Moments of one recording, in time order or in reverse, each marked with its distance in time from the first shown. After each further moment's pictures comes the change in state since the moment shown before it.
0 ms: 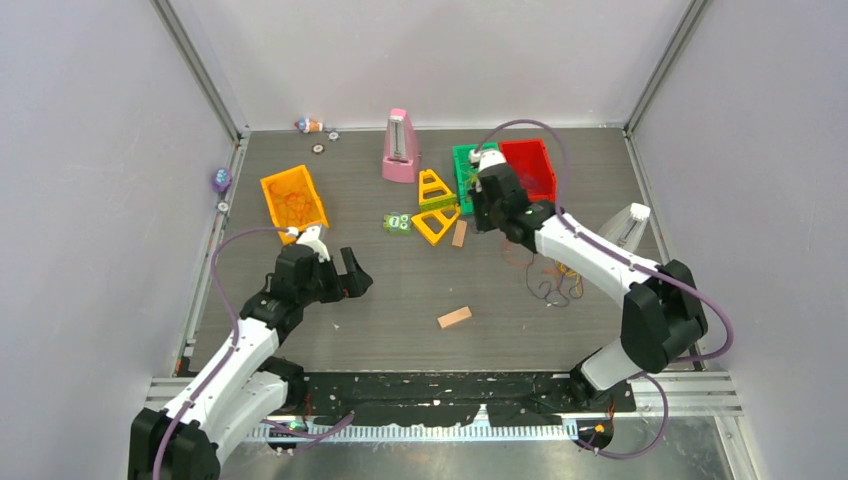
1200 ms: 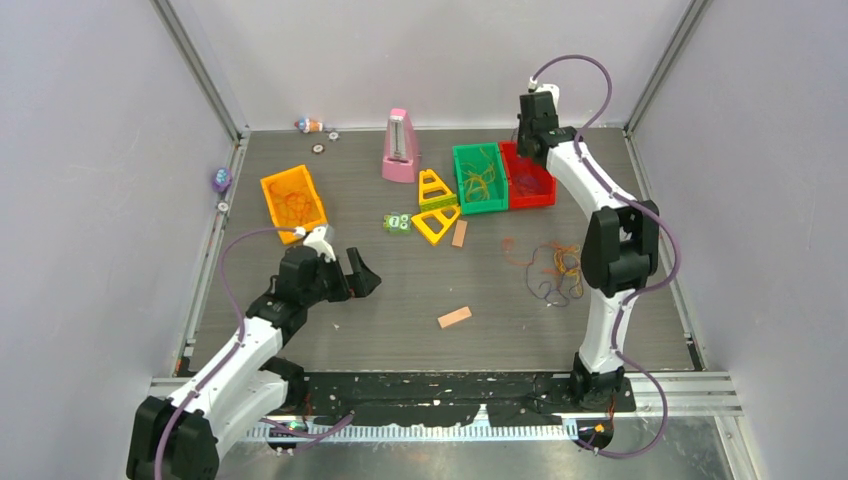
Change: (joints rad) left arm -0.024 0.031 -0.062 0.151 0.072 -0.030; right arm -0.394 0.442 0.617 -0.128 0.135 0.015
